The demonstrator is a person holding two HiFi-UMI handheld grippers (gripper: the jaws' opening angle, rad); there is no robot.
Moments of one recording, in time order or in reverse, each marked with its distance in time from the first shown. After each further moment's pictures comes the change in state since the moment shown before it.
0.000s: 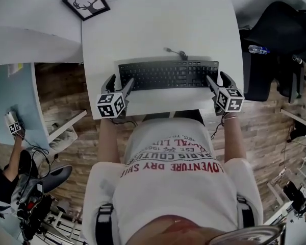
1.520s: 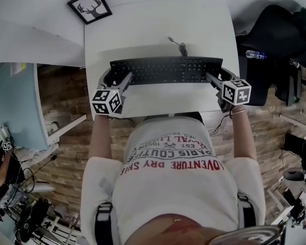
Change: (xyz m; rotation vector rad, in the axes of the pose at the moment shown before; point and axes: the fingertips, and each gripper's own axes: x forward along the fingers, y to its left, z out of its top) left arm -0.012 -0.019 0.068 0.105 -0.181 -0.093; right arm -0.013 0.022 0.057 -0.037 0.040 0.173
